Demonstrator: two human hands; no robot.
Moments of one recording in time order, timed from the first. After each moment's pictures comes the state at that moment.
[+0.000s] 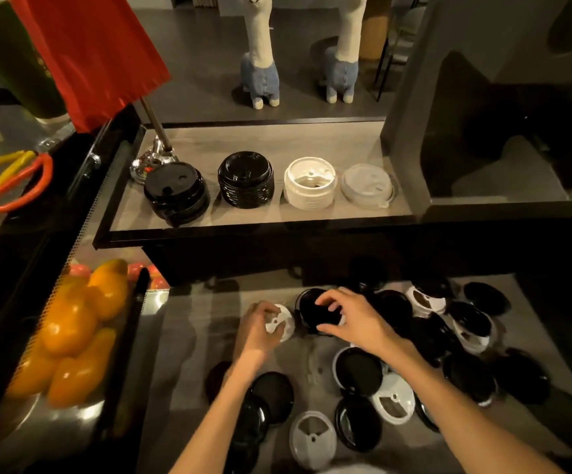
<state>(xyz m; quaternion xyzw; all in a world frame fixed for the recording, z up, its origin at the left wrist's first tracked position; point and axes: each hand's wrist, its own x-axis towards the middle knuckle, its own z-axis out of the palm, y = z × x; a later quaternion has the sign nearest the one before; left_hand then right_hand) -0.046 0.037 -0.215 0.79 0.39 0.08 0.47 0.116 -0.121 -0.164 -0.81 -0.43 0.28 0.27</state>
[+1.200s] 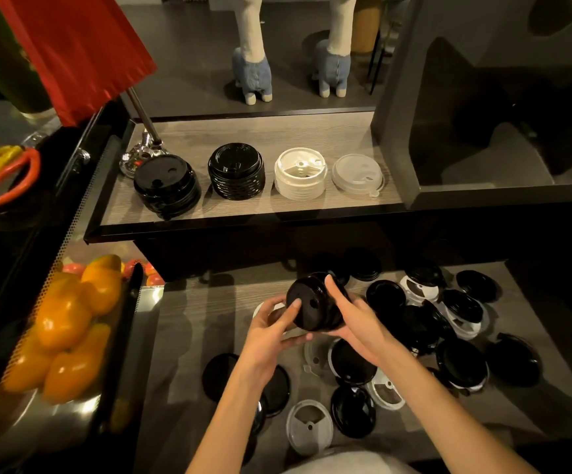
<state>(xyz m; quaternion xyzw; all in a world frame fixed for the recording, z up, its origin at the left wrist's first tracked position) -0.056 -0.013 -0.148 0.41 0.37 0.11 0.82 0.072 -0.130 -0.129 -0.58 -0.04 0.49 0.64</state>
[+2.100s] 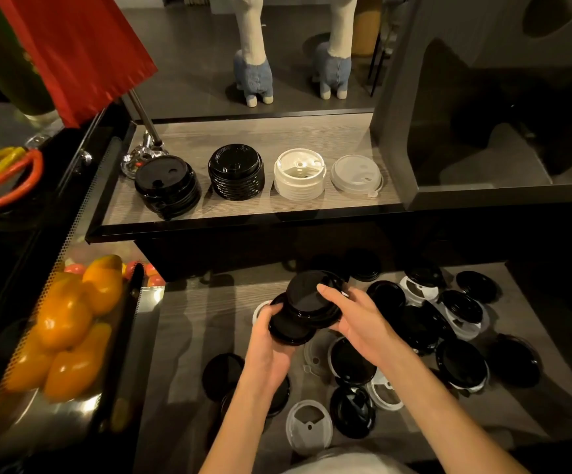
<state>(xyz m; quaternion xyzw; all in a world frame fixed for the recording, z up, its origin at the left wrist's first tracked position) -0.051 -0.024 -0.154 0.23 0.36 0.16 0.89 0.069 -0.130 -0.116 -0.58 -0.03 0.46 0.68</state>
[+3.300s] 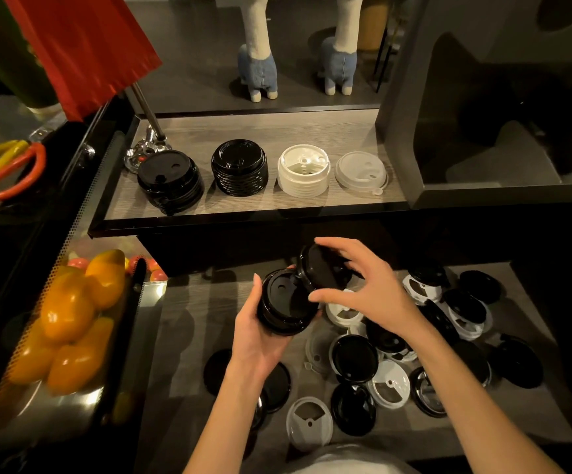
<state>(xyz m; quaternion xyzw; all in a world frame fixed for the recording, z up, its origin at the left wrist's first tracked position) -0.057 -0.010 -0.122 0.22 0.29 0.15 0.92 0.096 -0.138 -0.061 -0.73 -0.42 0.23 0.49</state>
